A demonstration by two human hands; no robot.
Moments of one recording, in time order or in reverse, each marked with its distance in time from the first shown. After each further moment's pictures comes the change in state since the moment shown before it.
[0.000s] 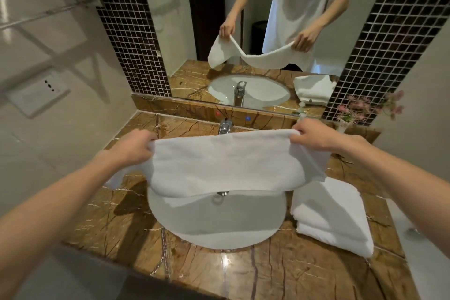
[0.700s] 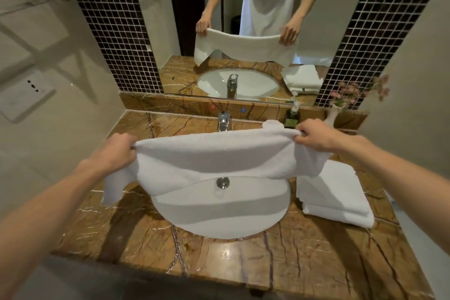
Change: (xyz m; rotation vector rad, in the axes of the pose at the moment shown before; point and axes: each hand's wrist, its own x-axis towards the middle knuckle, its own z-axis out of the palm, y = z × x) left_hand 0.004 -0.079 0.023 -0.028 0.101 0.020; right_hand -0.025 -0.022 0.031 -0.120 0.024 0.150
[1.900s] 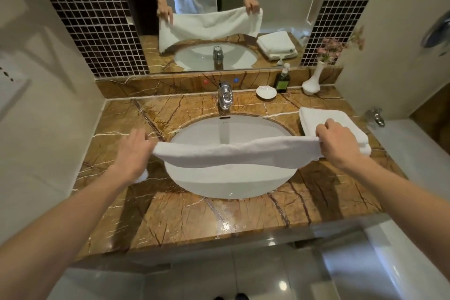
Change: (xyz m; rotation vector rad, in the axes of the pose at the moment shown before) left_hand -0.022 -0.071 0.052 0.315 0.016 0.396; right_hand -0.108 -0.080 0.130 -0.450 0.255 0.417
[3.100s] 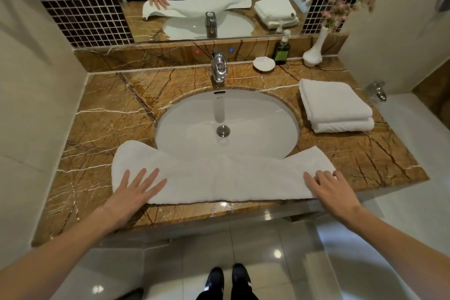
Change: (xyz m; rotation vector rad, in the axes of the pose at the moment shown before) left_hand -0.105 0.010 0.108 0.052 -0.515 0.340; right_hand -0.144 -0.026 0.103 -0.129 -0.308 -0.270
